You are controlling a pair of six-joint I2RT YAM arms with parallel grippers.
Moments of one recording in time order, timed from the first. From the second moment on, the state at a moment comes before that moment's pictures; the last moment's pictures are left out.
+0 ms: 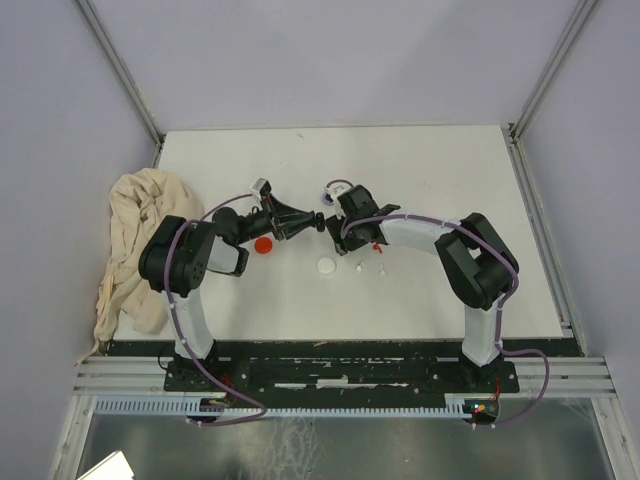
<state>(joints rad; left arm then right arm) -0.22 1.94 0.64 1.52 0.97 -1.78 0.66 1.94 1.23 -0.26 -0.01 0.12</state>
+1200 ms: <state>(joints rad) -0.20 1.94 0.62 1.53 0.97 -1.78 0.70 1.94 1.24 -0.26 -0.07 0.12</state>
